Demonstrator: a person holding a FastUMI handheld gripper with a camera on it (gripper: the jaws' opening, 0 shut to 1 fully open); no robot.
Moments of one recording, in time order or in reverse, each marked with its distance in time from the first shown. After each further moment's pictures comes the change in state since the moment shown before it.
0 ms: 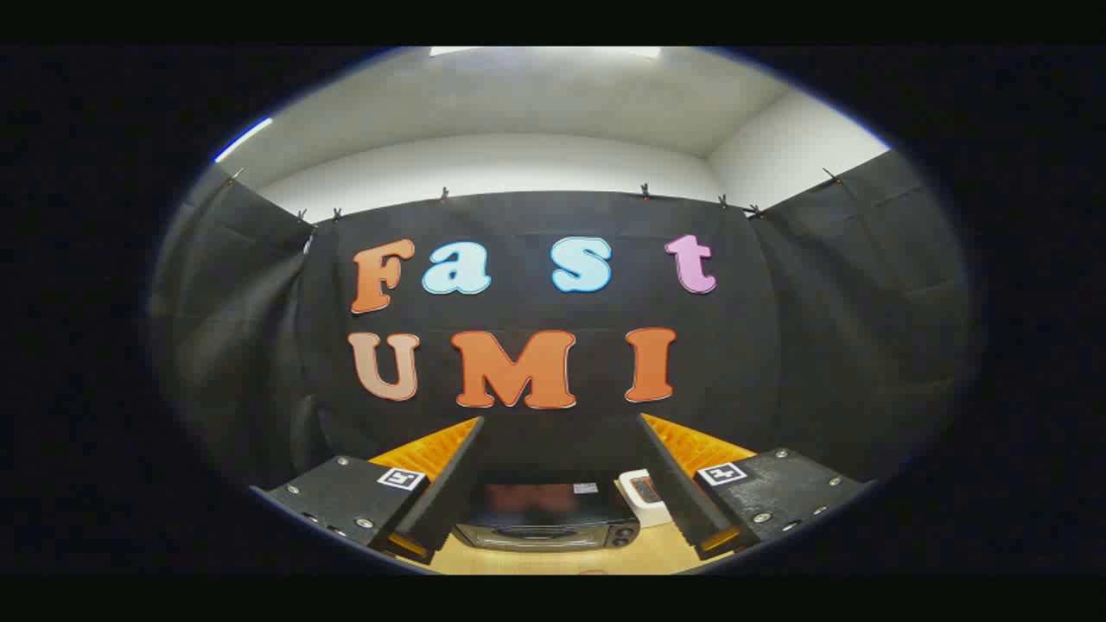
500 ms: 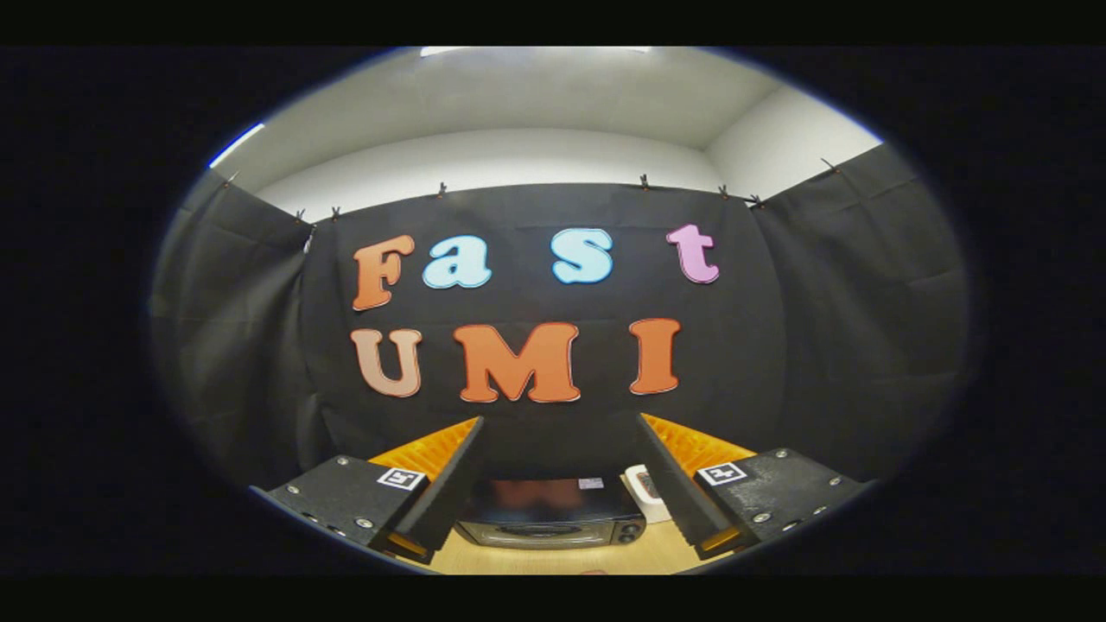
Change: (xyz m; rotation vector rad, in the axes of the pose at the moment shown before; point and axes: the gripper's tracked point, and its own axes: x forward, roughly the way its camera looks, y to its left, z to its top) arm 0.004 0.002 -0.004 0.008 0.020 0.020
